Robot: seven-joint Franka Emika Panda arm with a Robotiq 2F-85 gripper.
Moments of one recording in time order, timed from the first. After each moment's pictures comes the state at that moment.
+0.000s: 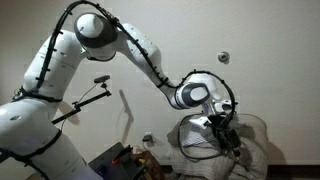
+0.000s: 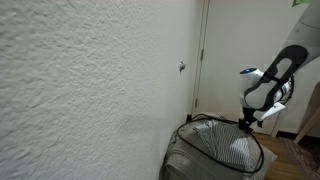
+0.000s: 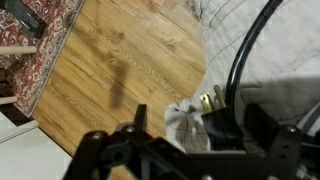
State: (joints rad) arm -0.06 0.88 -0.30 -1.92 -0.10 2.65 0.19
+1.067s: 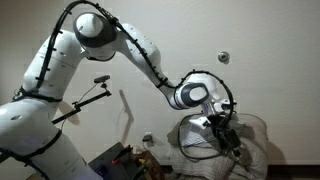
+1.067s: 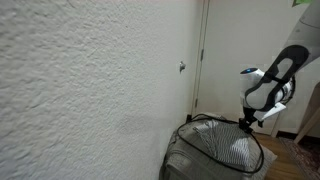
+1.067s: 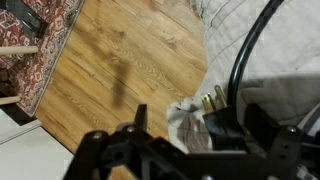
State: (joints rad) arm -0.05 0.87 -0.31 -1.94 -0.10 2.66 0.20
